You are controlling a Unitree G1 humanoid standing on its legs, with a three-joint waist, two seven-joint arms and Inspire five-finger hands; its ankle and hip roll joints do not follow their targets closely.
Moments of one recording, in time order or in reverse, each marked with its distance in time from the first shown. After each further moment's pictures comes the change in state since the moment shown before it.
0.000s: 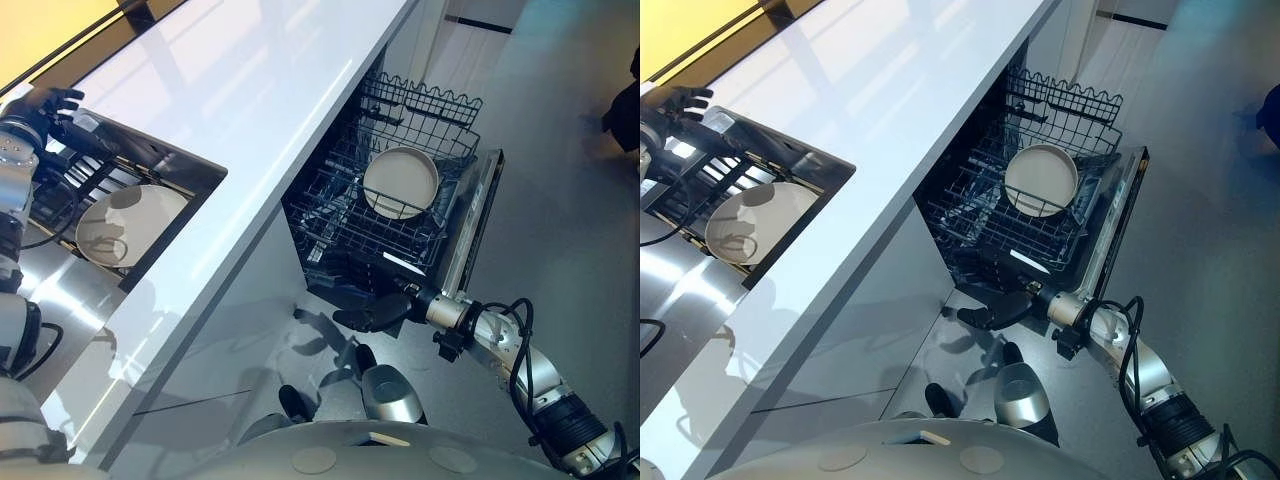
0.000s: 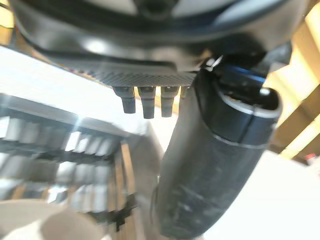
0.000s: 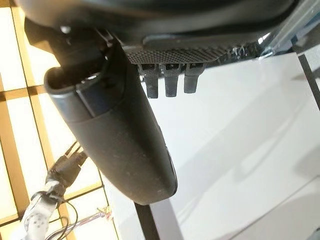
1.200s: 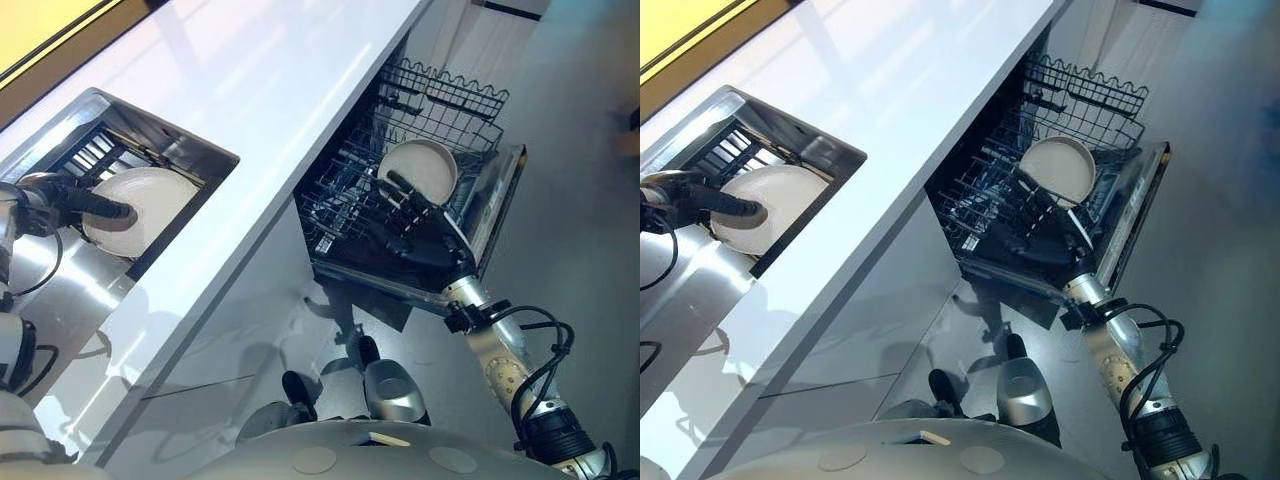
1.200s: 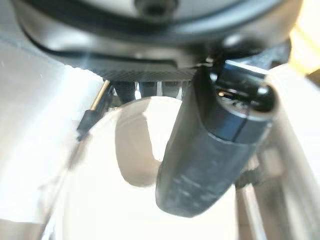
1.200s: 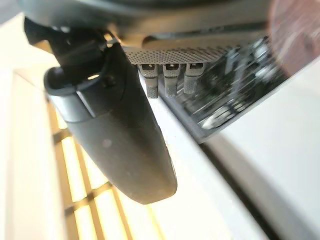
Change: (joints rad) left arm 0.151 0.015 0.145 0.074 -0.255 0.104 -0.320; right arm 0.052 0.146 -0.192 -0.093 0.519 -0.160 -0.205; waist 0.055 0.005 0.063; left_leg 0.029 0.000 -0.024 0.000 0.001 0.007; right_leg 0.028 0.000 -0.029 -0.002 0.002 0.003
